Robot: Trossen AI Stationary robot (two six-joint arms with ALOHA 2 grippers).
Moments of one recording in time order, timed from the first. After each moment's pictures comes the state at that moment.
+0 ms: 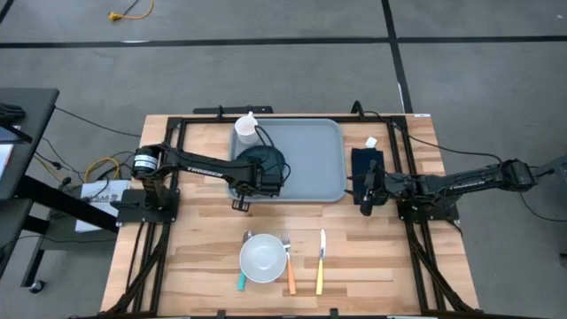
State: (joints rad) left arm 0.02 1.85 1.35 -1.13 -0.34 0.21; right arm 0.04 0.55 0.00 0.10 0.29 0.03
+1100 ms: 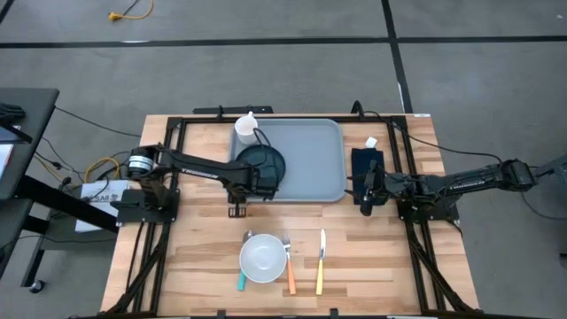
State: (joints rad) left arm -0.03 1.81 1.35 -1.29 -0.18 -0.10; right arm 0.04 0.55 0.00 0.11 0.29 0.03
